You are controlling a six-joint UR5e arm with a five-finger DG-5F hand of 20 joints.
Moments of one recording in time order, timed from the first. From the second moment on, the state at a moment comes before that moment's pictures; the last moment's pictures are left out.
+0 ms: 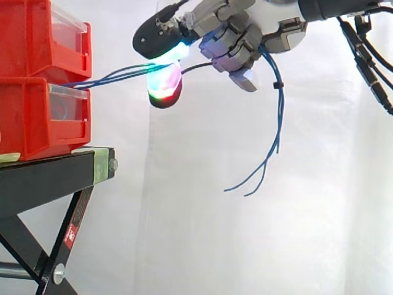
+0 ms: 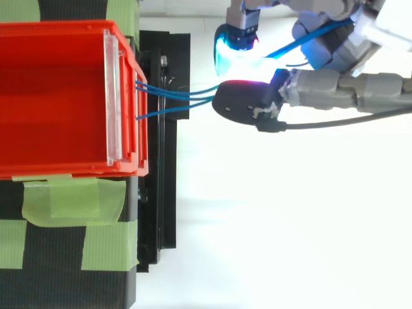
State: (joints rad) arm 0.21 -1.87 -1.47 -3.02 -1.01 -0.80
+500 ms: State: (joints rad) arm 0.21 -1.87 -1.47 -3.02 -1.01 -0.82
